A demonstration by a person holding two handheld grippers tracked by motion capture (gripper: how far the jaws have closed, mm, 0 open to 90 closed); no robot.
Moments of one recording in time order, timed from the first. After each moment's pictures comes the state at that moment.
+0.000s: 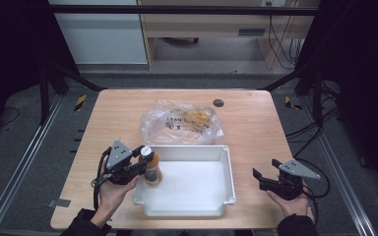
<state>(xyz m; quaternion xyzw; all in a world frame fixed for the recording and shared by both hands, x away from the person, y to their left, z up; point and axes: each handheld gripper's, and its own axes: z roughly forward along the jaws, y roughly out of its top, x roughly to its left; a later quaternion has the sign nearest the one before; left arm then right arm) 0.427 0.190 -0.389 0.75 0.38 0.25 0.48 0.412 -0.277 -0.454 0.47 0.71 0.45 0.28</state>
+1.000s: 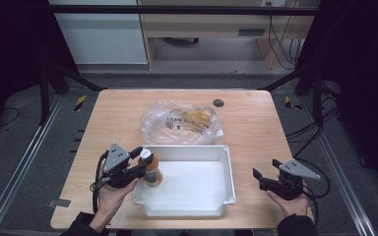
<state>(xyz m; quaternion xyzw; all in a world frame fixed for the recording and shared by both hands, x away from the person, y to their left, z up) 0.421 0.194 -0.391 0.73 0.38 0.26 0.51 0.412 -0.278 -0.455 0.47 0.71 0.45 0.28</state>
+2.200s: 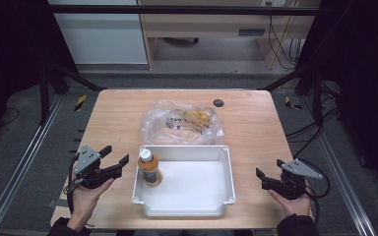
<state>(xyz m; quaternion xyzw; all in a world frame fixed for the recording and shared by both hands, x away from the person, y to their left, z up) 0.428 0.266 -0.418 0.71 0.43 0.29 0.48 0.413 -0.285 -0.457 0.49 0.70 0.43 0.29</state>
